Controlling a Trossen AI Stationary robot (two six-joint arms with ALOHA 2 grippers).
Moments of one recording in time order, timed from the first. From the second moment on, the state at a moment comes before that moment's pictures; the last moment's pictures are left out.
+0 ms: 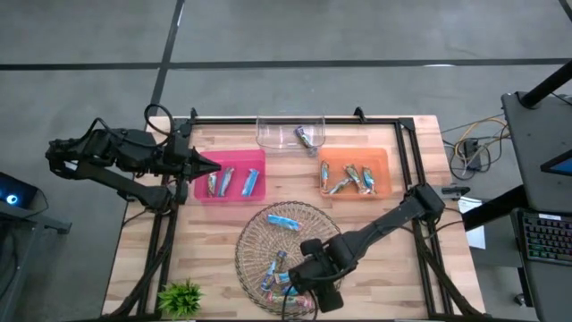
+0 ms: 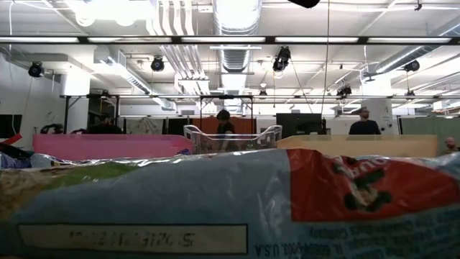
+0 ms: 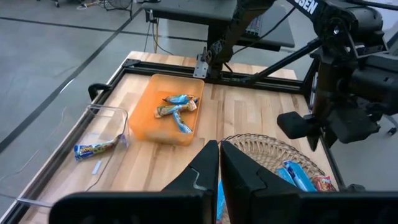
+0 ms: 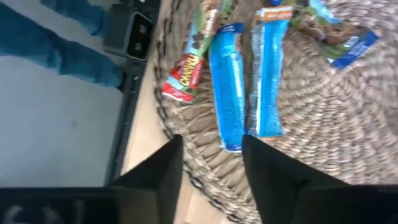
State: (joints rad) left arm -0.21 0.88 1.39 -0.88 -0.28 -0.20; right arm 0.53 2.11 1.97 -1.12 -0.14 0.31
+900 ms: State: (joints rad) left arm -0.21 0.88 1.39 -0.88 -0.28 -0.21; right arm 0.53 2.17 1.82 -0.95 -0.10 0.29
